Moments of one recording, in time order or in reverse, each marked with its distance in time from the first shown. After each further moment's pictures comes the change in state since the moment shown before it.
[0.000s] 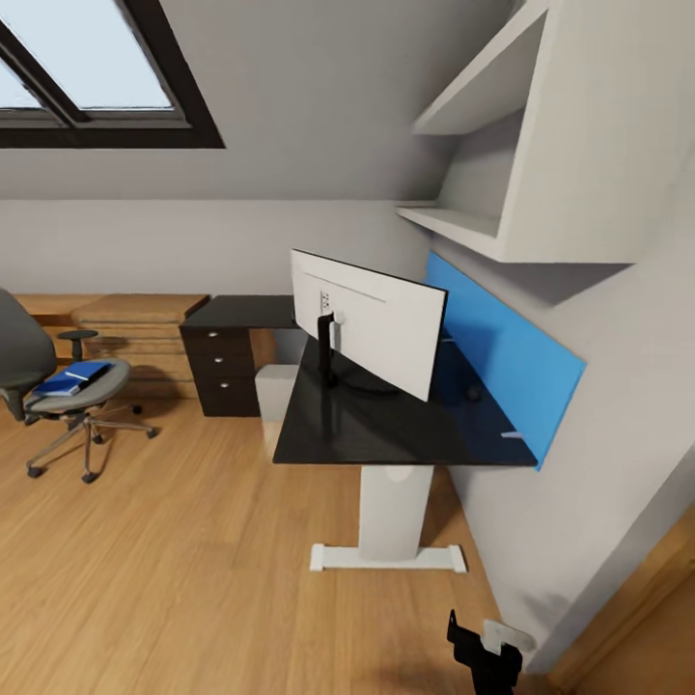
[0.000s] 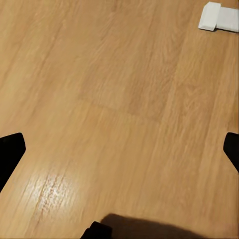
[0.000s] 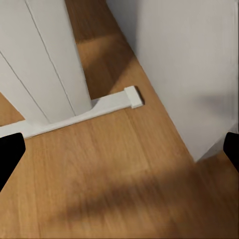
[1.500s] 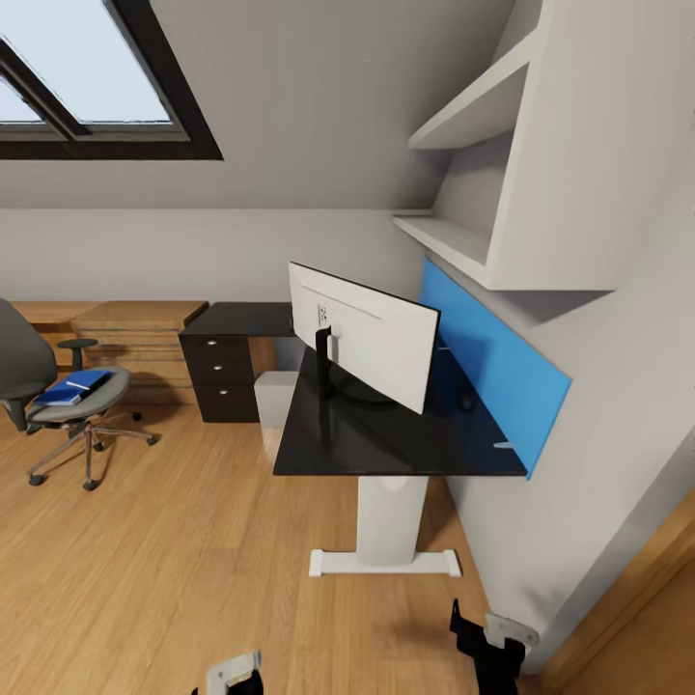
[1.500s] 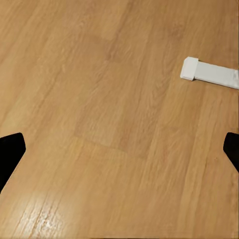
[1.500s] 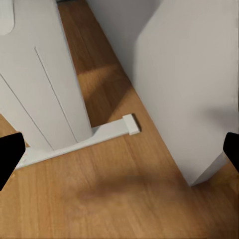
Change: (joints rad) left arm 0.000 0.006 0.002 -0.184 0.000 0.069 0.000; right arm 0.000 -0.007 0.006 -0.006 0.006 -0.084 0.003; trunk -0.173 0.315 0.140
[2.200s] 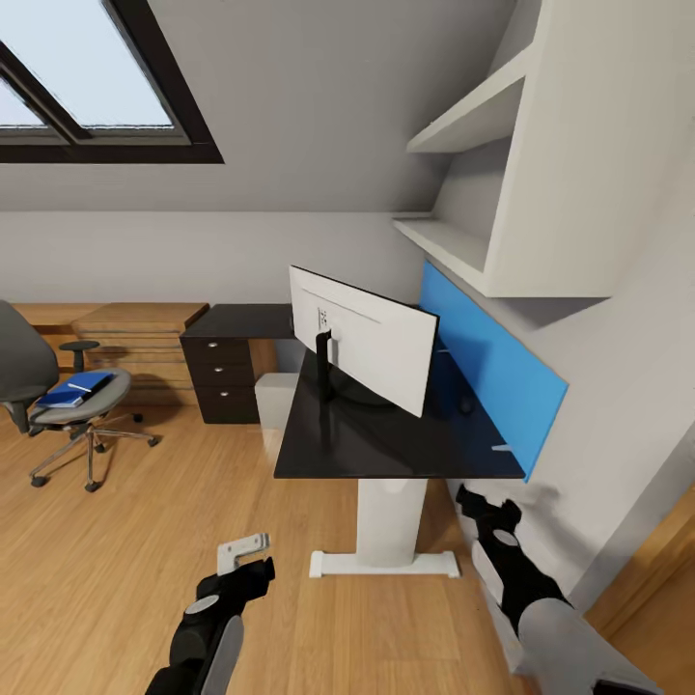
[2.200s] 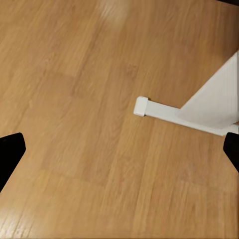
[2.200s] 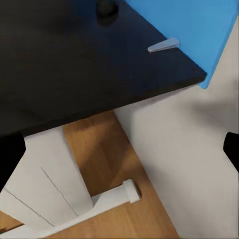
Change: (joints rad) left arm -0.022 -0.023 0.005 -0.730 0.063 0.719 0.005; right arm -0.171 -0.025 0.004 -0.486 0.006 0.571 -0.068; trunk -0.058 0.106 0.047
